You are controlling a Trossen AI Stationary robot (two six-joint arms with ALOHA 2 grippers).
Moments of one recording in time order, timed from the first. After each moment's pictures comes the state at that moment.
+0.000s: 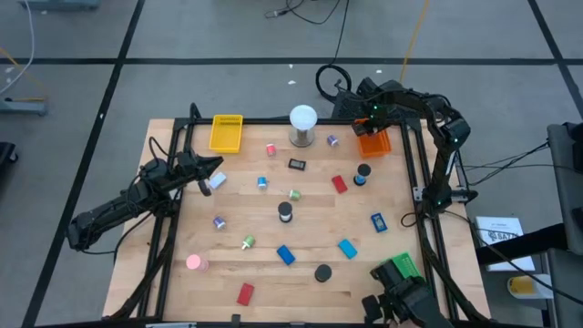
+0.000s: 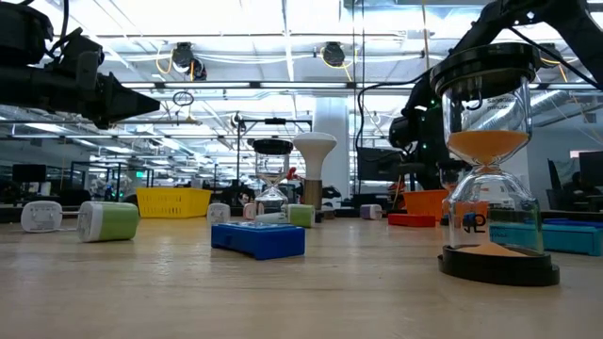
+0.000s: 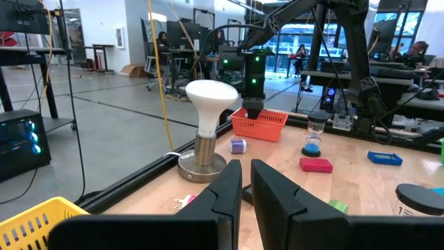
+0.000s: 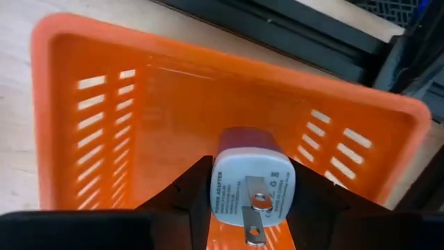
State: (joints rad) left arm 0.52 0.01 0.02 0.03 0.08 -0.03; right arm -1.05 1.93 1.37 -1.00 0.05 0.17
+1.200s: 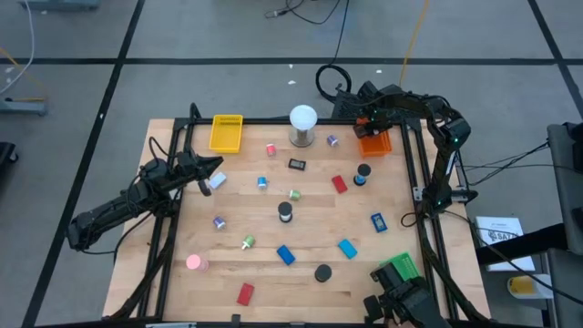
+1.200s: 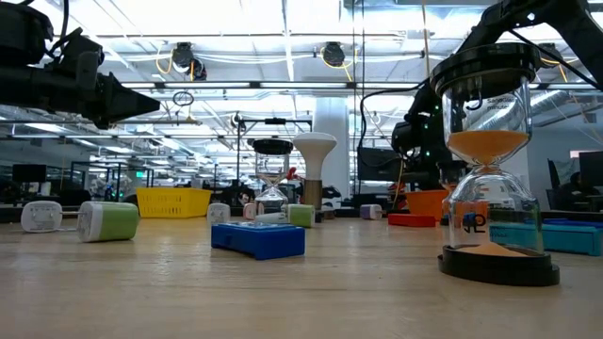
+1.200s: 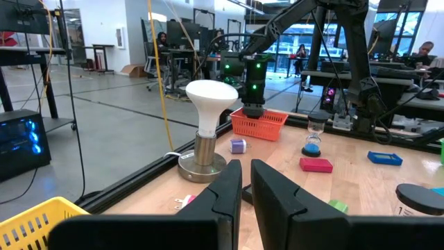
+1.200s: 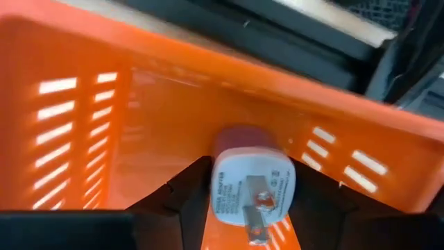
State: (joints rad) left arm 0.52 0.01 0.02 0.03 0.08 -0.03; right arm -1.05 1.93 1.30 -0.91 0.12 0.17
